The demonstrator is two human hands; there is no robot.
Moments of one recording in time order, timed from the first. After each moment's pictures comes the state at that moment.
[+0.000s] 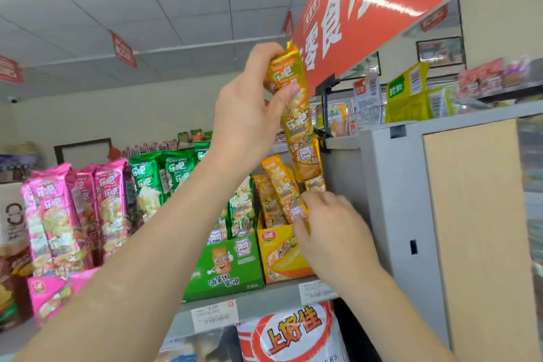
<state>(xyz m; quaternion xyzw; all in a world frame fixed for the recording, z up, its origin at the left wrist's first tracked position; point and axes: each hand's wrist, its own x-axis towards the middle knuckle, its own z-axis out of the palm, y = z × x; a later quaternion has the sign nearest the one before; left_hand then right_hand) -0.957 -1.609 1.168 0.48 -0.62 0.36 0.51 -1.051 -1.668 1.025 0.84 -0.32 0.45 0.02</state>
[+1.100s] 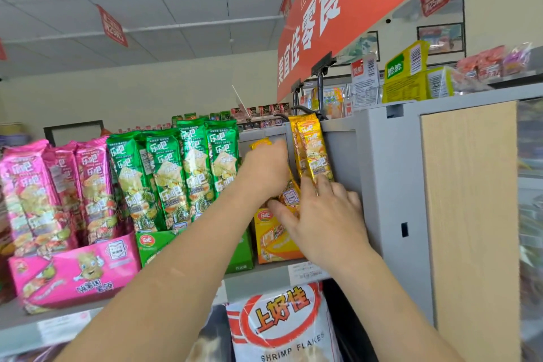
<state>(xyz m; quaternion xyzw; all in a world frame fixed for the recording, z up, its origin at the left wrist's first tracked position) -0.924 -1.679 1.093 0.79 -0.54 0.26 0.16 -1.041 -1.687 1.013 0.85 -0.37 0.38 0.03</state>
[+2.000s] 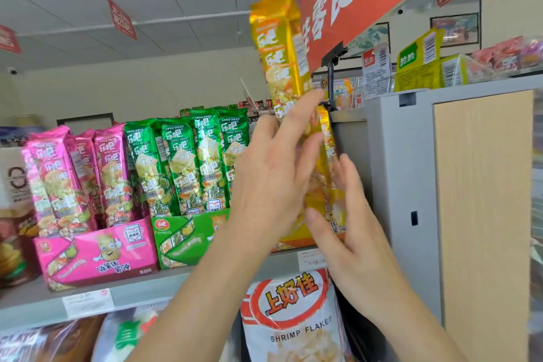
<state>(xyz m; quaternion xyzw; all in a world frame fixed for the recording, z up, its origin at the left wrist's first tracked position) -0.986 -1.587 1.068 0.54 -0.59 0.40 0.45 -1.081 -1.654 0.979 0.77 -0.10 0.56 -0.30</state>
